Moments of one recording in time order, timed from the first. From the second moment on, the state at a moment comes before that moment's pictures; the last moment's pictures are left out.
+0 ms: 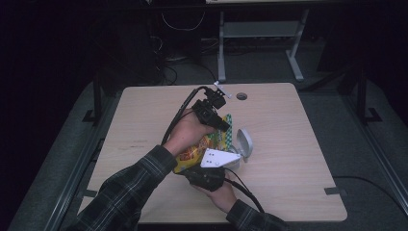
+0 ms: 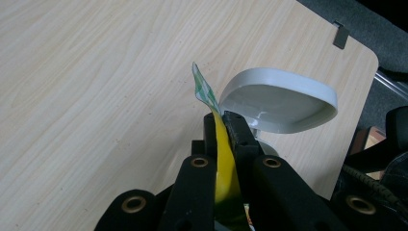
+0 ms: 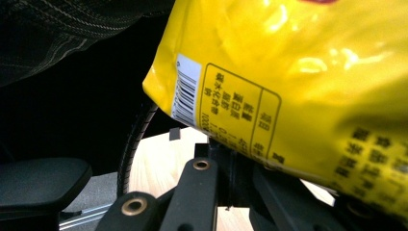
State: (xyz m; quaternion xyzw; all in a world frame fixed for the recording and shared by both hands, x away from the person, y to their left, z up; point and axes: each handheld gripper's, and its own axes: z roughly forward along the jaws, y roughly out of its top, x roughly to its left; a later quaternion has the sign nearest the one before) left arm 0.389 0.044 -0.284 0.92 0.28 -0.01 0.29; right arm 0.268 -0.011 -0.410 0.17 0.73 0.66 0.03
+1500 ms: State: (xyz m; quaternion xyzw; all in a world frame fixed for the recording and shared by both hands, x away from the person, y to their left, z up) left arm 0.392 0.041 -0.285 0.92 0.28 -0.01 0.28; right arm 0.269 -0.011 -0.408 0.18 0.72 0.67 0.02
